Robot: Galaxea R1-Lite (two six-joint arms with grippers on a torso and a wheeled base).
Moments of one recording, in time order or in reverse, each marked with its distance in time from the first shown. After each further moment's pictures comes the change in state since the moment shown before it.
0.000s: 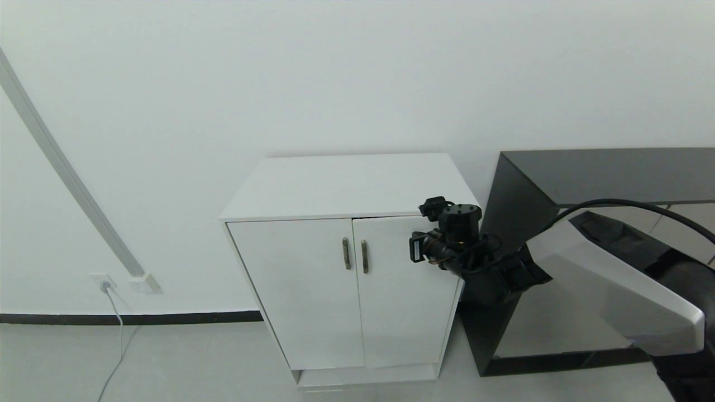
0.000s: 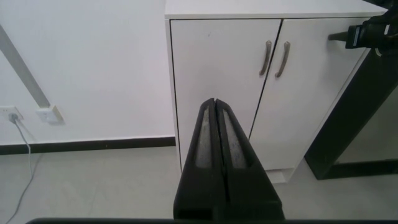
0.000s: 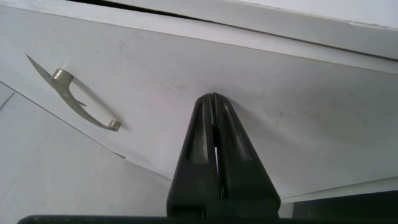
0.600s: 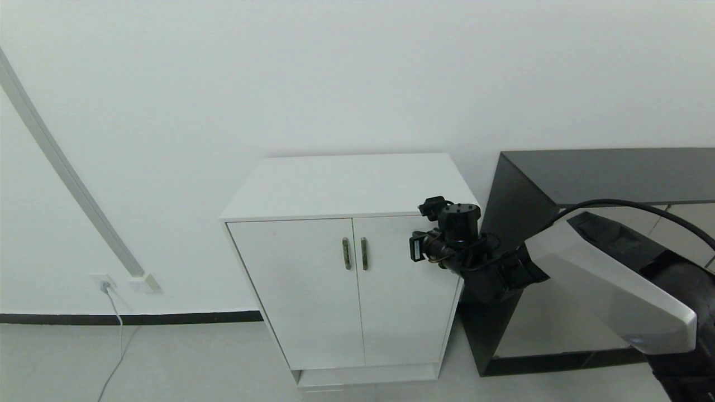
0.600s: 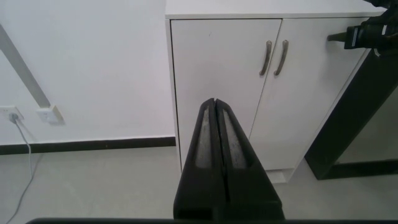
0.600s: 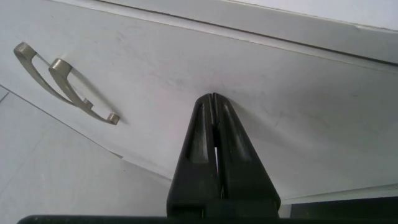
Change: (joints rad) left arm 0.000 0.000 0.000 0.000 0.000 0.000; right arm -0.009 0.018 -0.036 0.026 0.000 -0.009
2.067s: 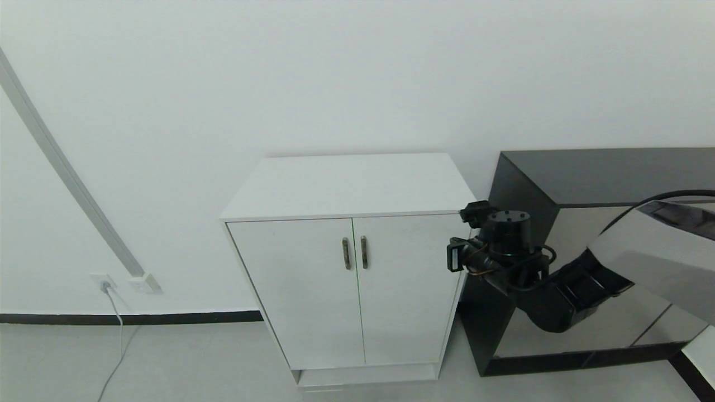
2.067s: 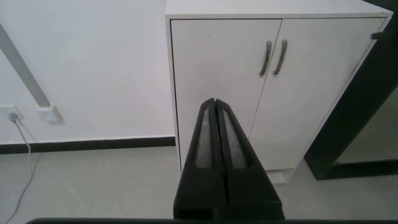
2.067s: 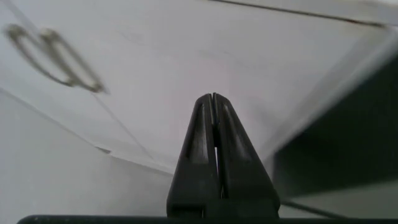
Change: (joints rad) left arm 0.000 0.000 0.000 0.000 0.001 -0.003; right arm -0.042 -0.261 0.492 -0.226 -0.099 0.000
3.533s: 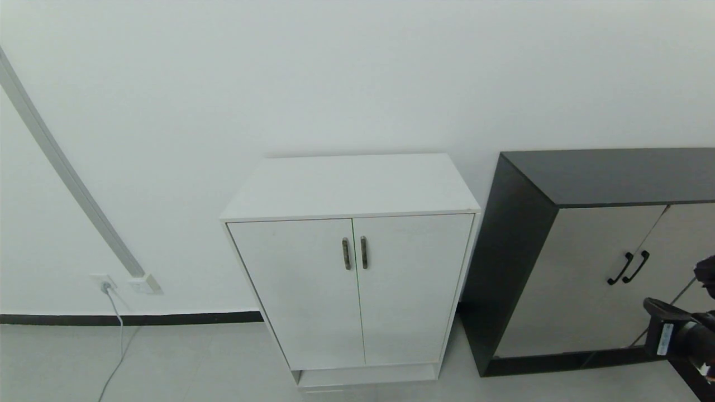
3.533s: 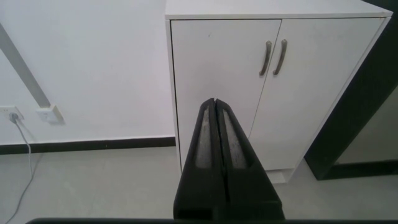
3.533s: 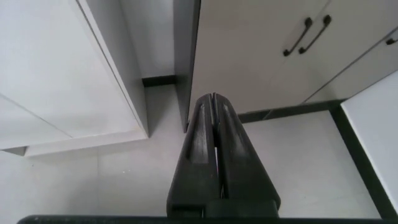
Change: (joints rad) left arm 0.000 0.000 0.000 0.000 -0.001 0.001; right arm -0.270 -0.867 0.919 -0.003 -0.154 -0.029
